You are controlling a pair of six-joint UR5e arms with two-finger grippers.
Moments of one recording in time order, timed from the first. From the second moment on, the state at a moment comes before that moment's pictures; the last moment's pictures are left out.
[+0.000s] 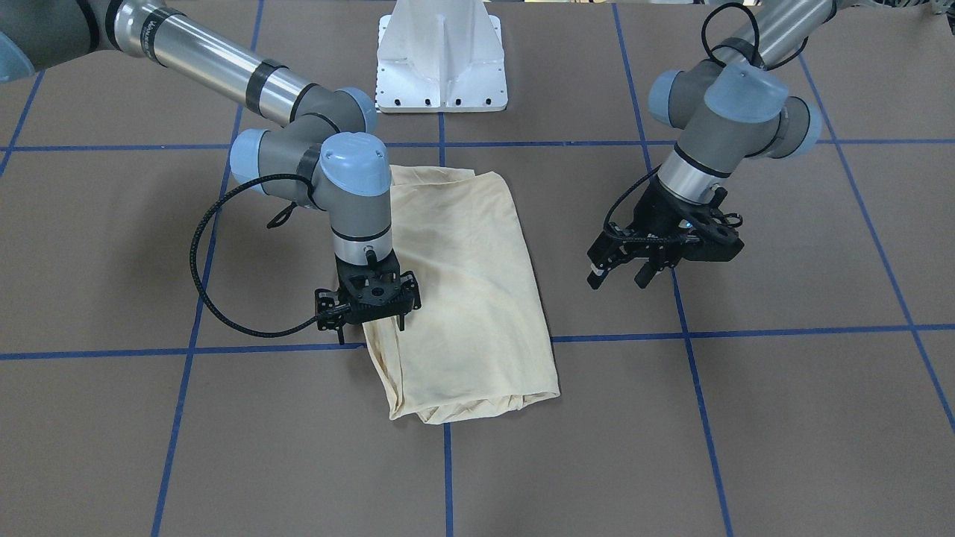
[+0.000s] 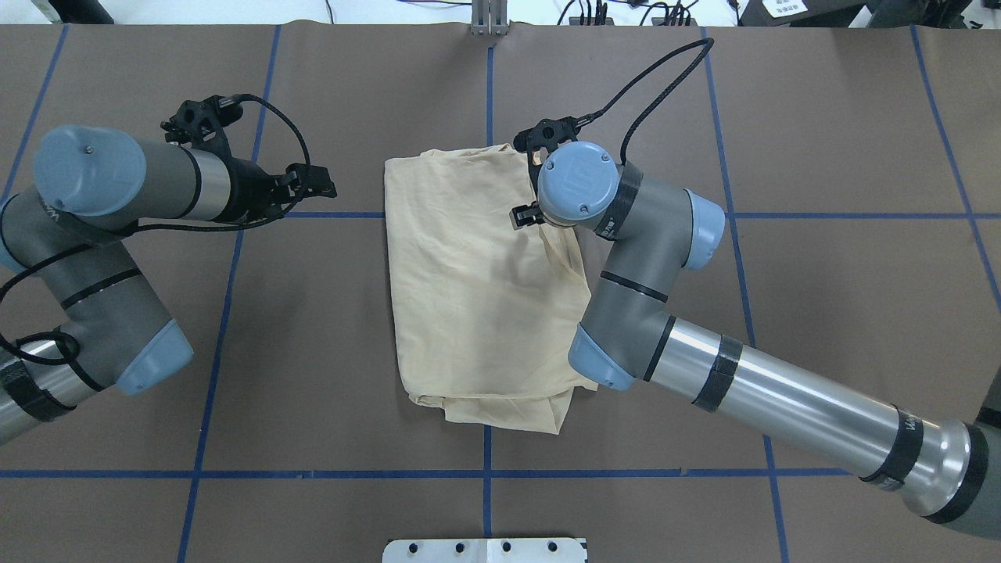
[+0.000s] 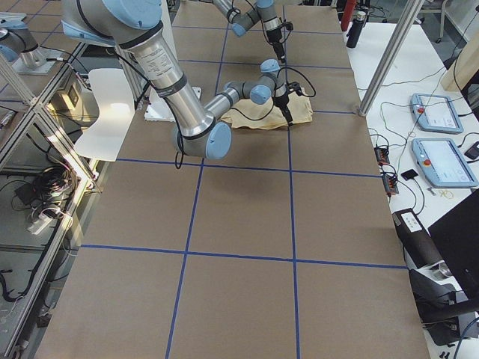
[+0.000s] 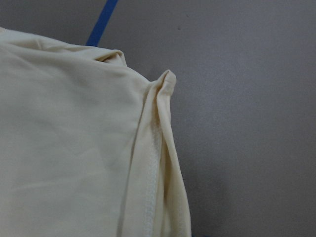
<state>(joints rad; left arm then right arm) -0.75 -1.93 -1.66 -2.29 -1.85 -1.43 0.58 -0.81 1.33 -1.30 1.58 0.85</state>
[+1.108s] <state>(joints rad) -0.75 -1.93 -1.66 -2.29 -1.85 -1.43 0.59 -0.80 1.28 -1.30 1.62 0.81</state>
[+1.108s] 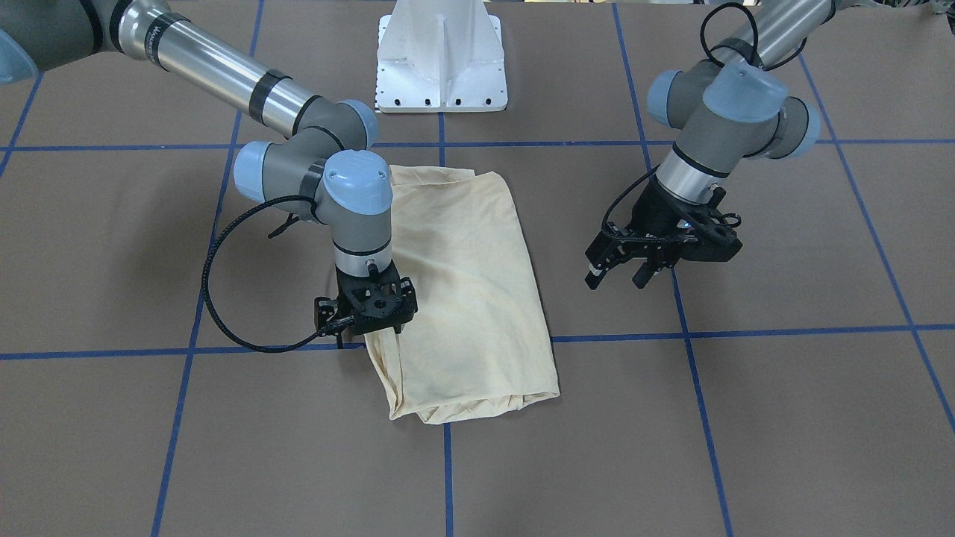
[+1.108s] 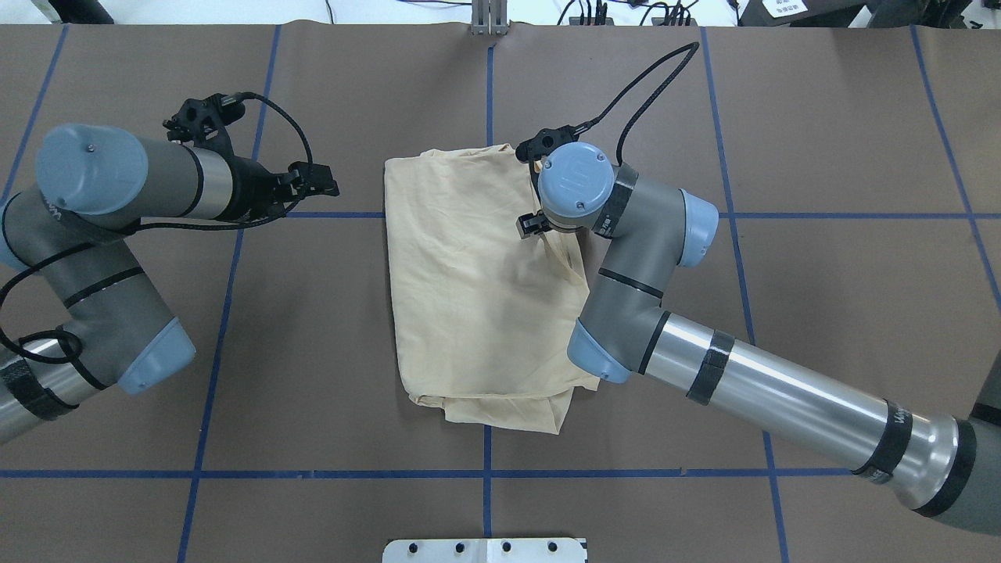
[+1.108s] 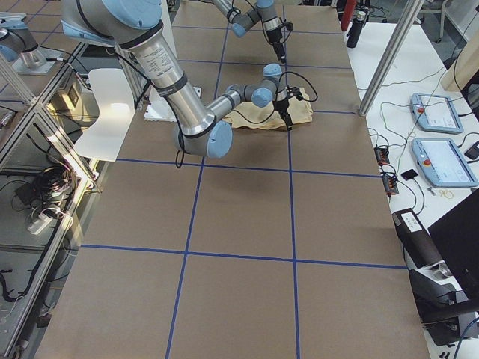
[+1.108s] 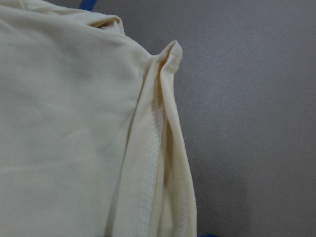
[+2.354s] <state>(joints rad) -0.74 -1.94 -1.65 -2.30 -1.85 -1.45 0.70 -0.84 1.30 -1.30 1.76 0.71</state>
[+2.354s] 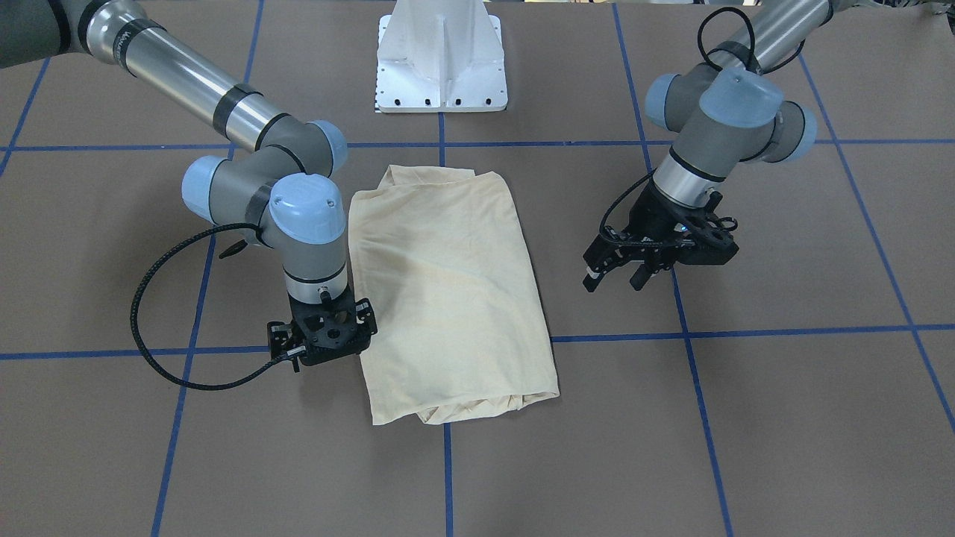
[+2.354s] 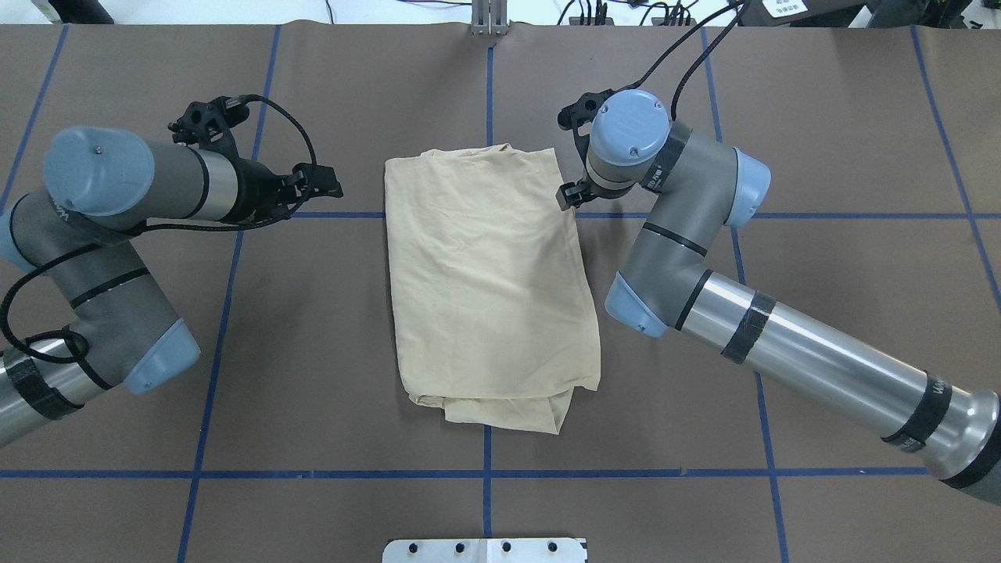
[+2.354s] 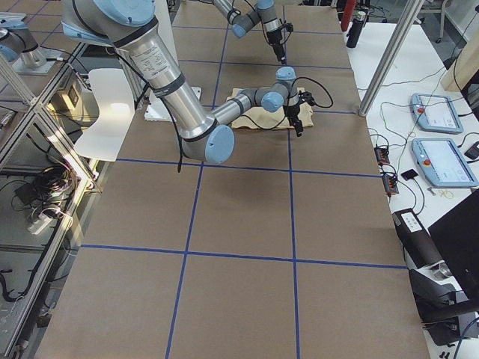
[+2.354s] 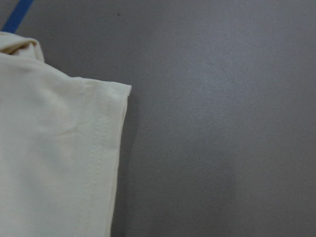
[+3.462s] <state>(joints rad) -0.42 -1.91 -1.79 -2.37 -1.69 -1.99 0.66 -1.03 1.75 -1.30 2.05 1.27</state>
